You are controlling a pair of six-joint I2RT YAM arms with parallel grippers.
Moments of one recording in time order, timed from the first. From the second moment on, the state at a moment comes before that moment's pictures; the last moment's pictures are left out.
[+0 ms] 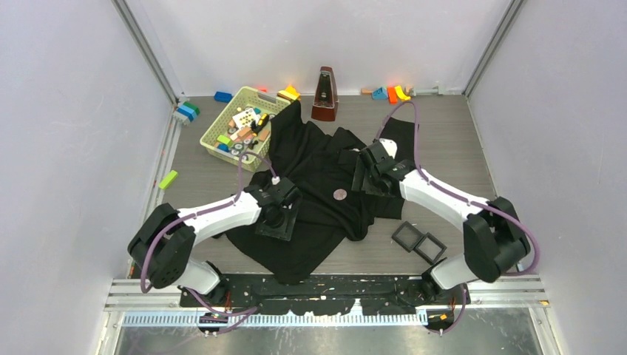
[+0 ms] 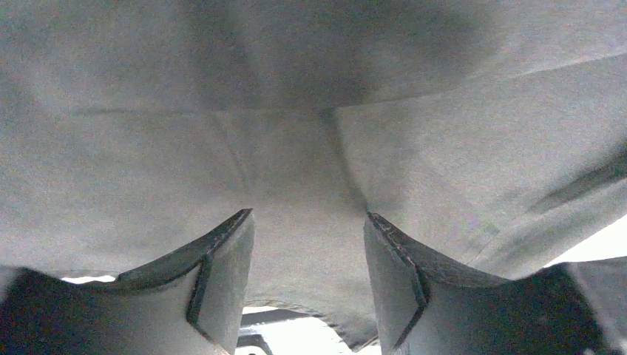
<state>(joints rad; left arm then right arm) -0.78 1.46 0.83 -0.72 -0.06 -0.52 0.58 1.43 0.96 -0.52 0.29 0.66</state>
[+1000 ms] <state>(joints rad) -0.26 1.30 0.66 -0.68 -0.28 -0.72 0.52 1.61 0.89 -0.32 0.17 0.67</state>
